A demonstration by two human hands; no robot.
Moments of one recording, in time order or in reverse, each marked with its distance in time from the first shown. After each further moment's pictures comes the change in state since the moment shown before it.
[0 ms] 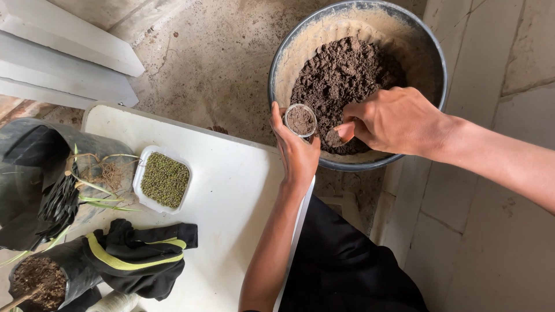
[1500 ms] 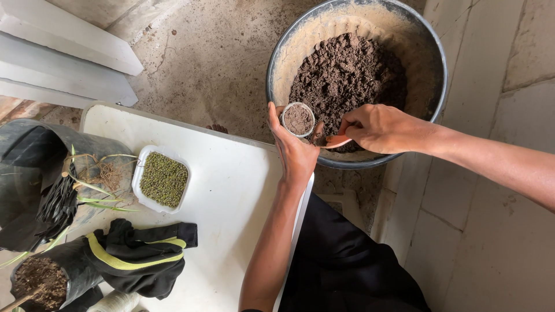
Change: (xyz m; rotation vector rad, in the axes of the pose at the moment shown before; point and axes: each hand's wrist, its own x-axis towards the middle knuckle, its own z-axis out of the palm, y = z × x) left_hand -0.001 -0.019 0.005 -0.011 0.099 0.200; right_hand 0.020 0.003 0.030 0.592 -0.282 0.251
